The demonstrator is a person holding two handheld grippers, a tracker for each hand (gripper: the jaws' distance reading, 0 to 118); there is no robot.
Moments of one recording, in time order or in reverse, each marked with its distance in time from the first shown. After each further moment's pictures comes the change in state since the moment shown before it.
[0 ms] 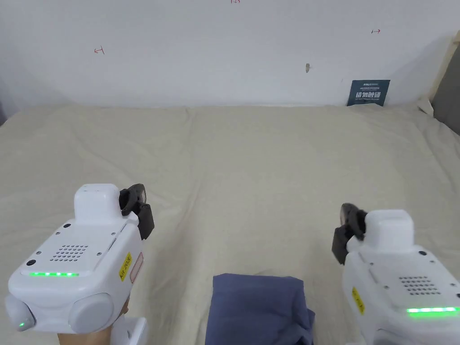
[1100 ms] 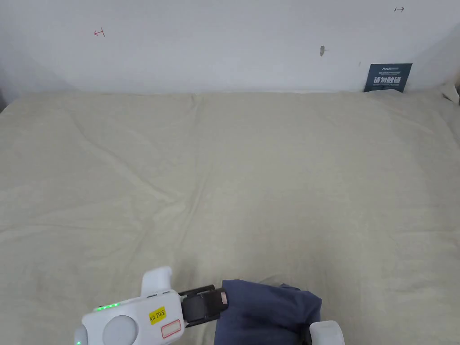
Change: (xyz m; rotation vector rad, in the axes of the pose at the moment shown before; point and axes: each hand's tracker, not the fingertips) left arm -0.005 -0.154 -0.093 -0.797 -0.302 0.450; right arm -0.024 -0.206 -0.064 -0.485 0.109 0.020
